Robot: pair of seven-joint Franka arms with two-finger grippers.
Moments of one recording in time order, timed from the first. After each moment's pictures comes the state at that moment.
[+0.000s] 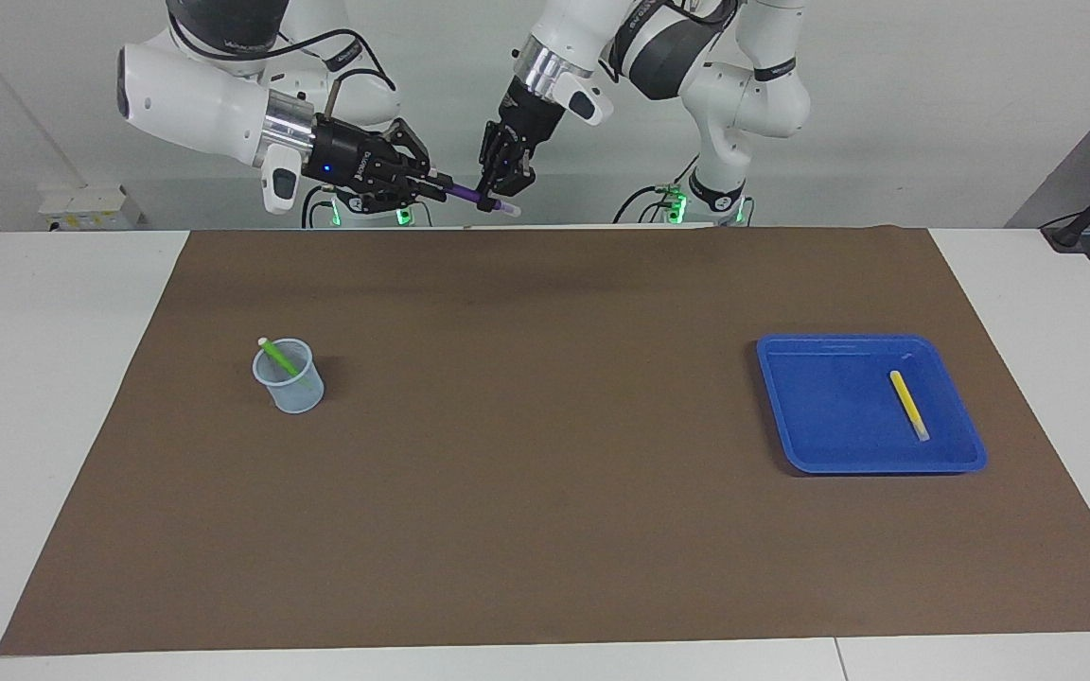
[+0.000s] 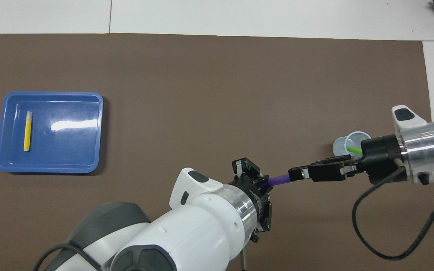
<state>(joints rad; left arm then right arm) -0.57 -0.10 -0.31 -1.89 -0.26 2.33 -2.56 0.08 -0.22 -0.03 -2.02 1.00 1.61 -0.32</state>
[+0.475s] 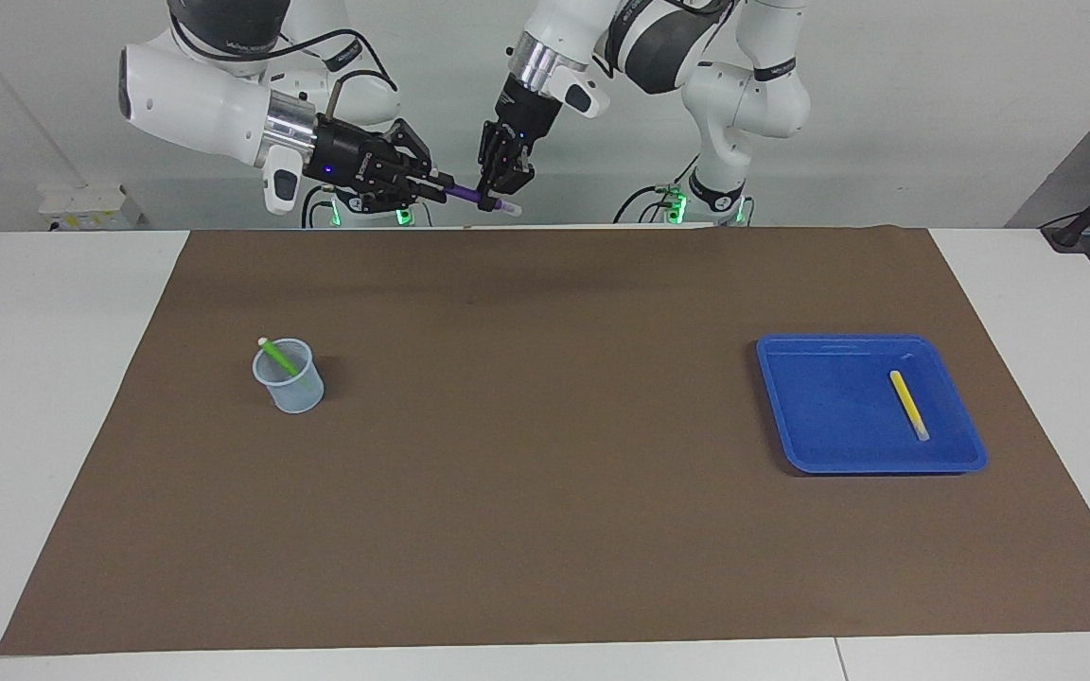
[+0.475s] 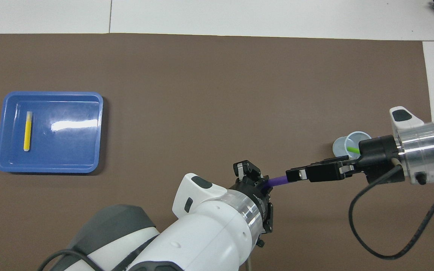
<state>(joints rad) -0.59 -0.10 -0.31 -1.89 -0.20 2.33 -2.62 0.09 -0.22 -0.02 -2.02 1.00 1.61 -0.28</state>
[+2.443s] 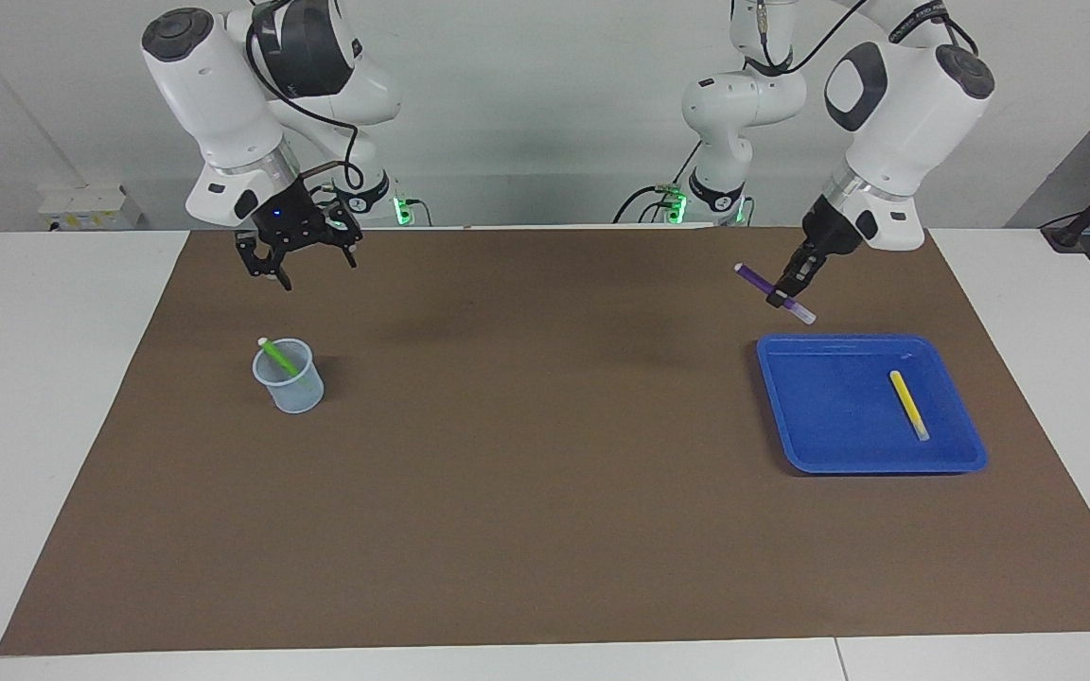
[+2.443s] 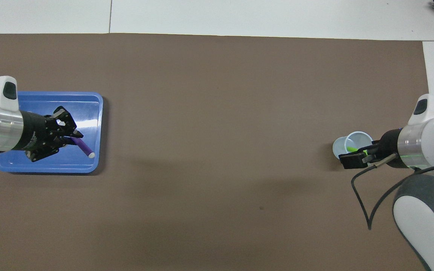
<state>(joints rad) 0.20 -0.14 -0.26 -1.99 -0.28 1.90 -0.74 0.09 -0.22 -0.01 -2.06 0.08 1.89 -0.29</state>
